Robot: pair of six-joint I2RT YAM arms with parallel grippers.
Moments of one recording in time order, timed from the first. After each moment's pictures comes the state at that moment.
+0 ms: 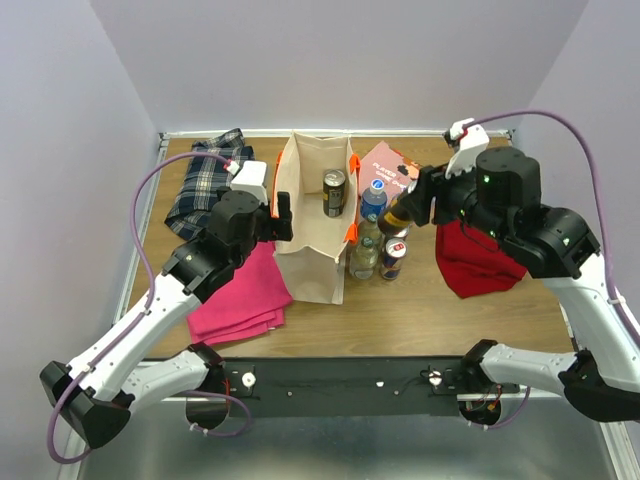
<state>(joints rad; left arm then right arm) -0.66 0.97 1.02 -0.45 -0.37 -0.29 0.70 1.15 1.69 -0.91 0.19 0.19</state>
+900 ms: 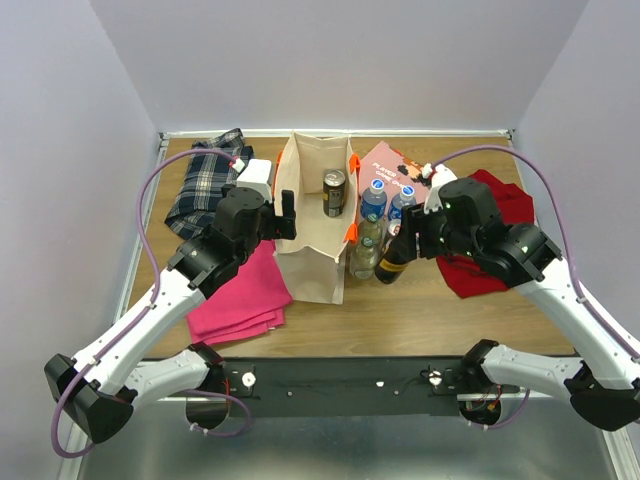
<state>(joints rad) -0.66 1.01 1.04 -0.44 -0.36 -0.29 0.70 1.05 1.32 -0.93 0.09 0.31</state>
